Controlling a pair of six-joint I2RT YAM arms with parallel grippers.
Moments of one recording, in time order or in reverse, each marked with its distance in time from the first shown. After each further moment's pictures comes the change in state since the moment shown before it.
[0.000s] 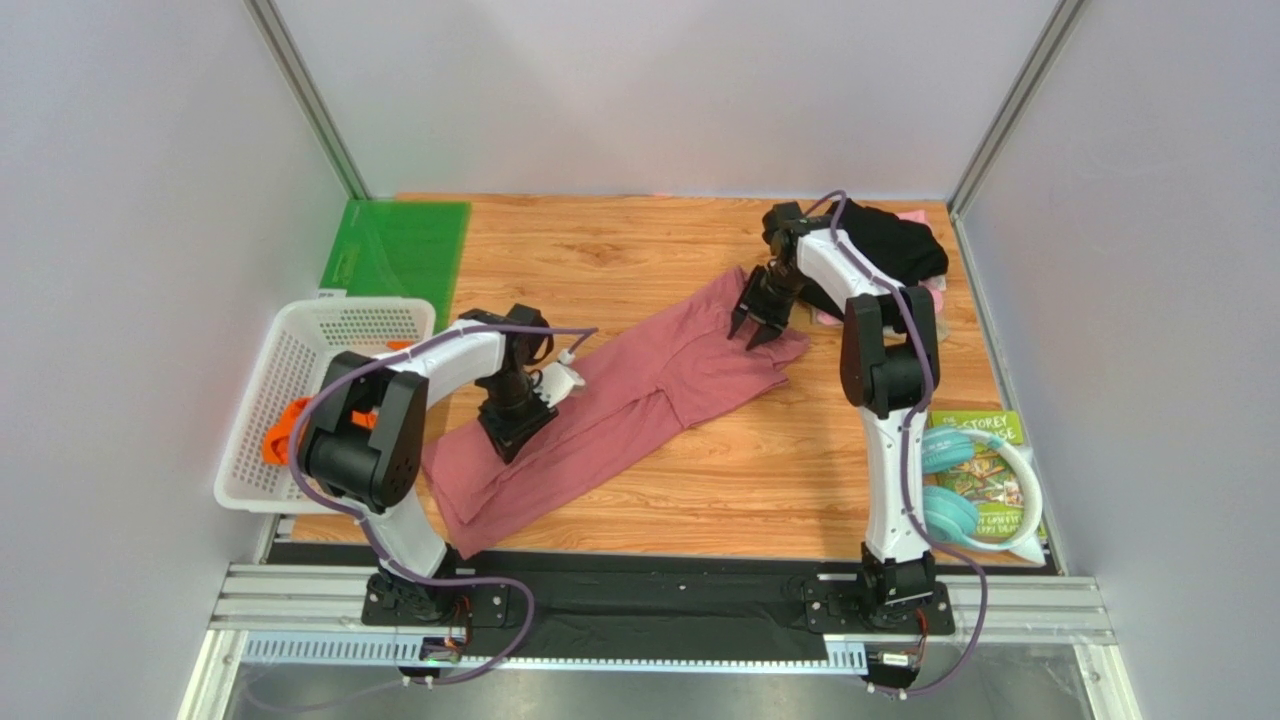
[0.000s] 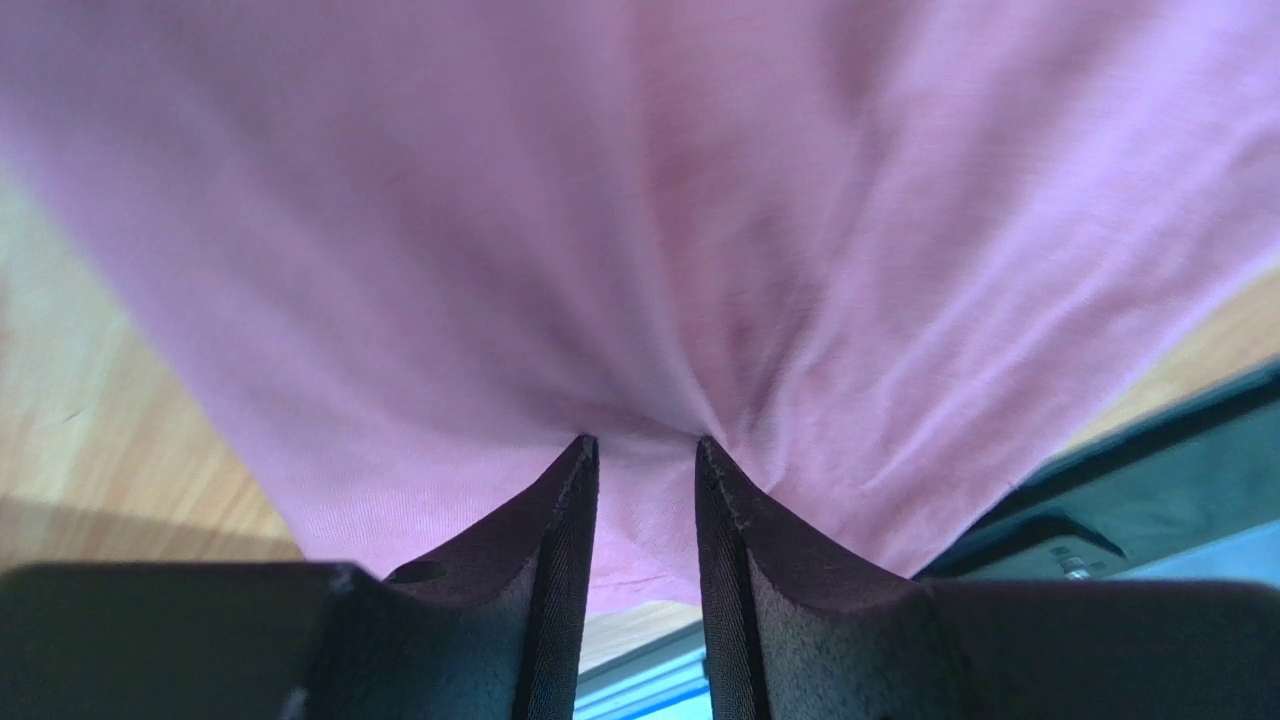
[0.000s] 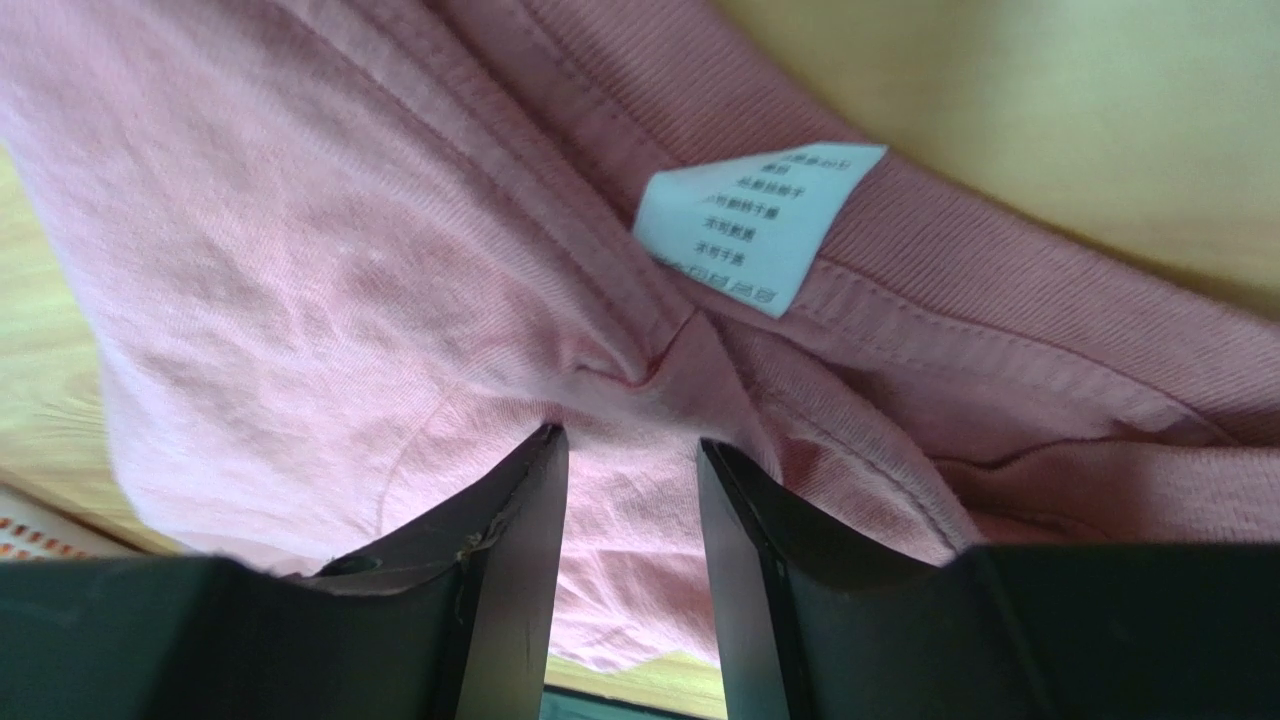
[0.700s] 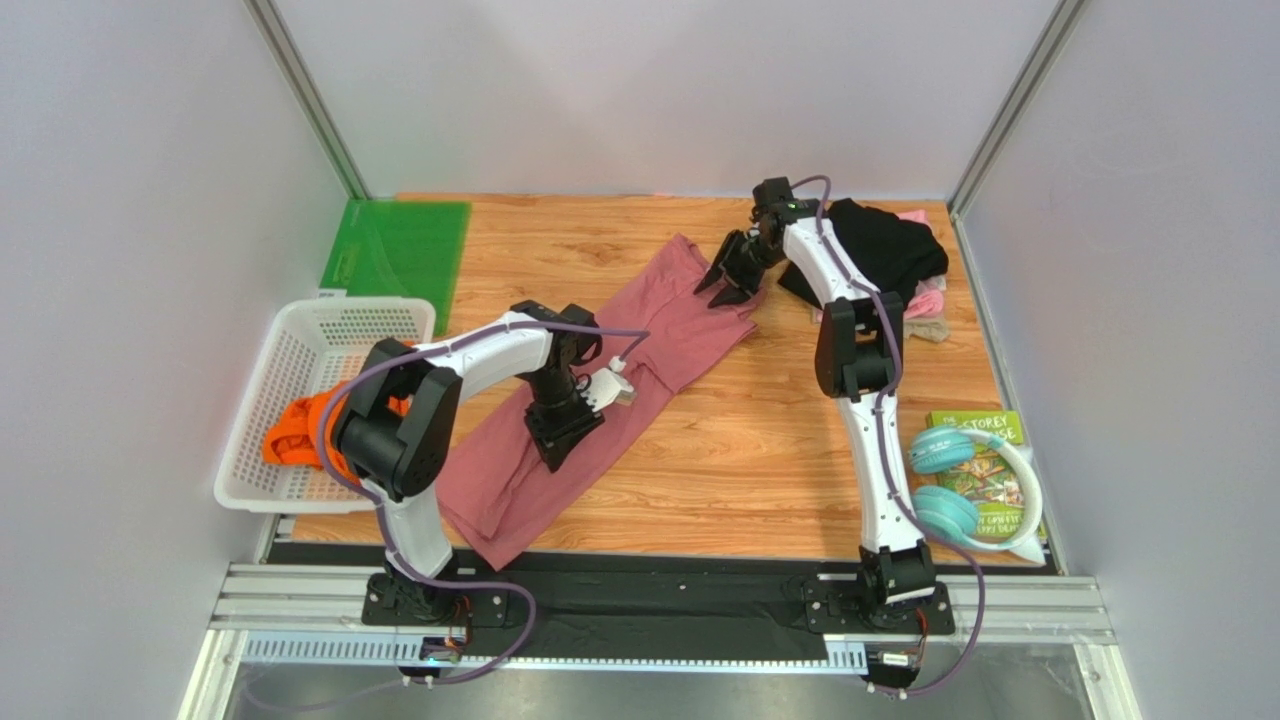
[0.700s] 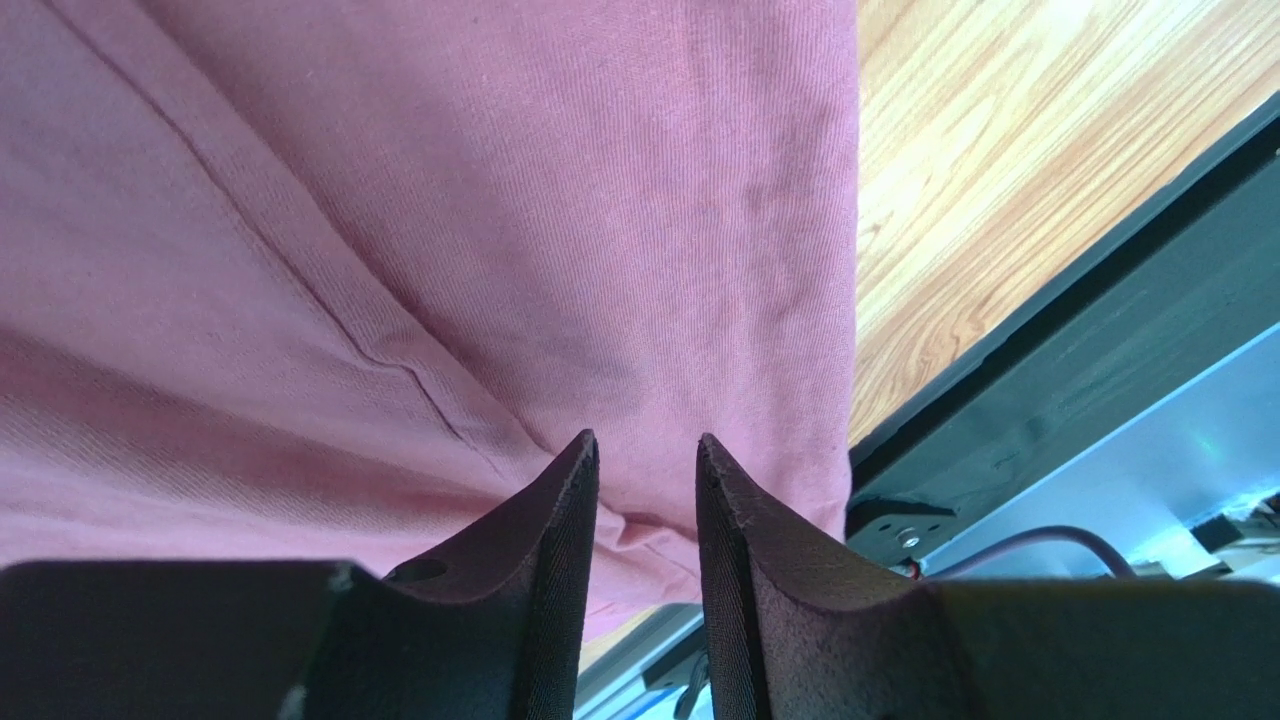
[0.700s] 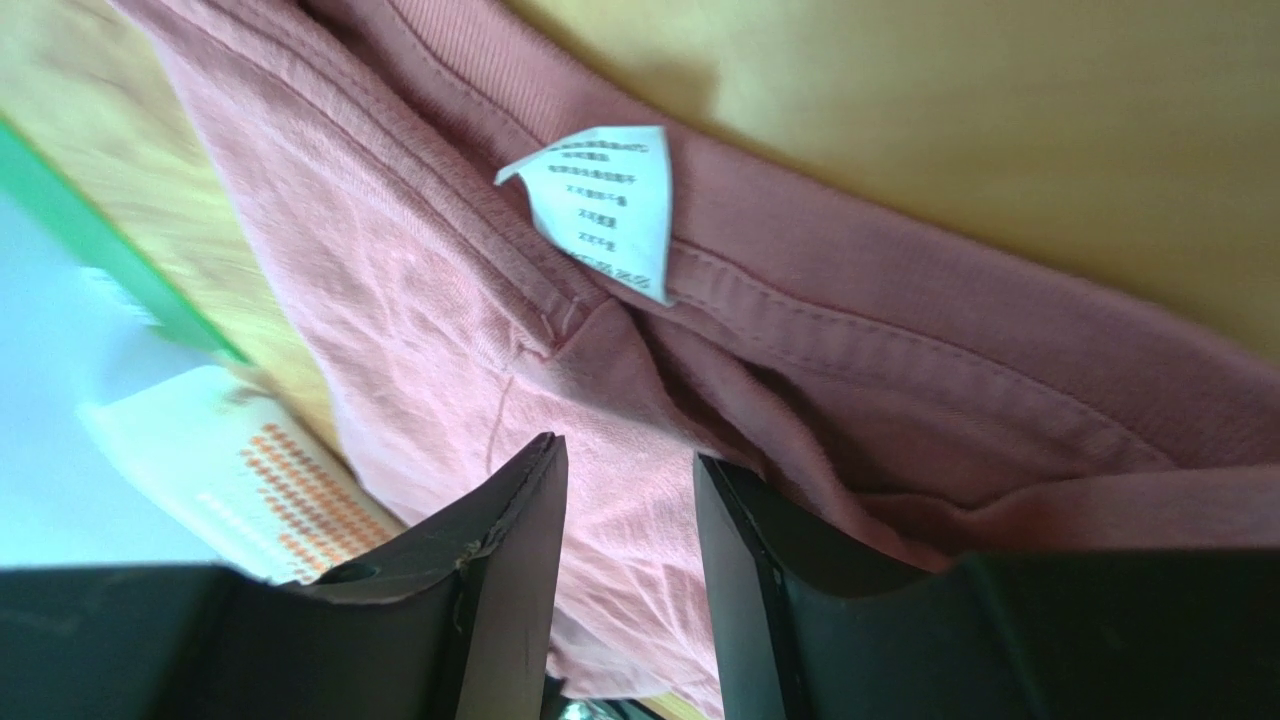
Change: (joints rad) left arm -0.203 0.087 0.142 -0.118 0.185 -0.045; right arm -0.009 0.330 0.523 -0.002 -0.244 0.058
